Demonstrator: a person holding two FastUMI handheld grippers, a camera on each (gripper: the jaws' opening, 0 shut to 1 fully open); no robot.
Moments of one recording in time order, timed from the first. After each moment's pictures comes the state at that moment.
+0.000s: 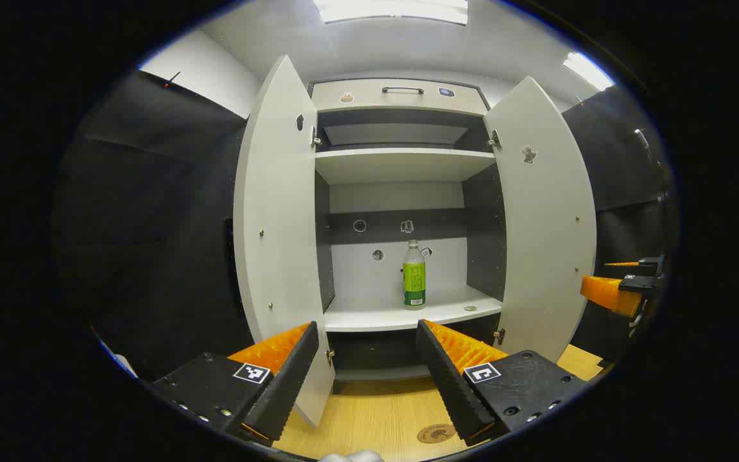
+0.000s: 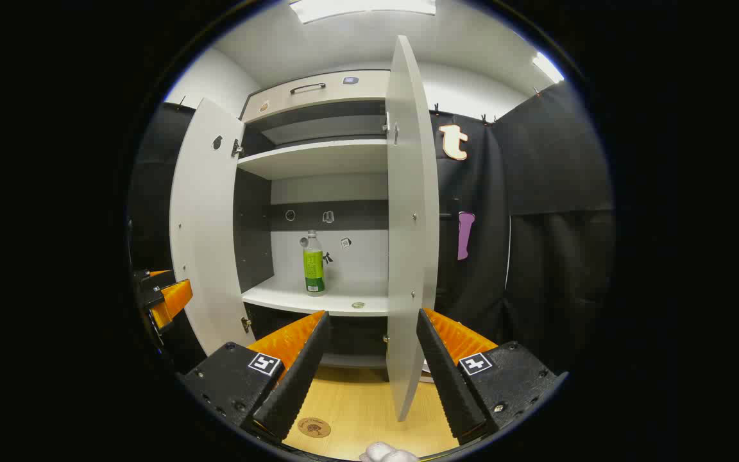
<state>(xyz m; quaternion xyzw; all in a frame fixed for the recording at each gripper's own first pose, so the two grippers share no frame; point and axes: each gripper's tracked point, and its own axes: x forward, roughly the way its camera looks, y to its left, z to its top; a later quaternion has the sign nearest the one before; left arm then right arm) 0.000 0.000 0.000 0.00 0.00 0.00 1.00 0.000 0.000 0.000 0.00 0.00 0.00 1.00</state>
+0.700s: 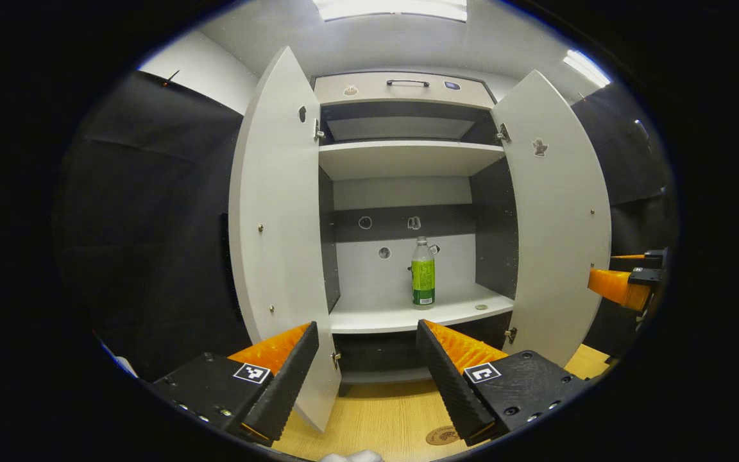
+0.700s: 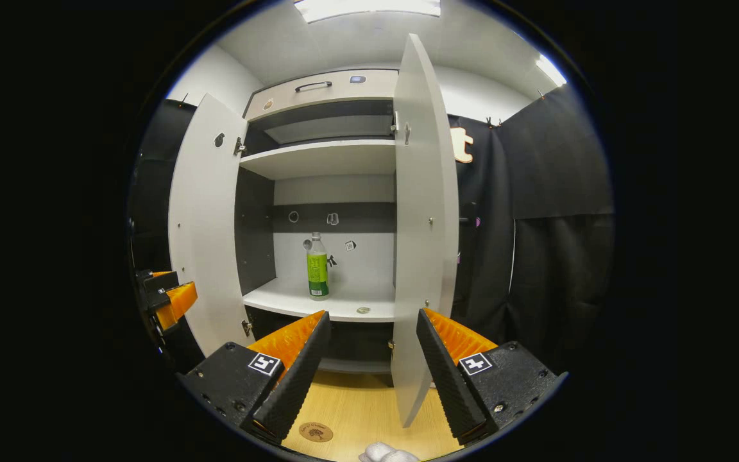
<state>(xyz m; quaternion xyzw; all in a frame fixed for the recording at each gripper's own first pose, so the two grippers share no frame) 0.028 0.010 -0.008 0.00 0.01 0.00 1.00 0.019 0.010 0.008 0.00 0.00 0.02 1.00</state>
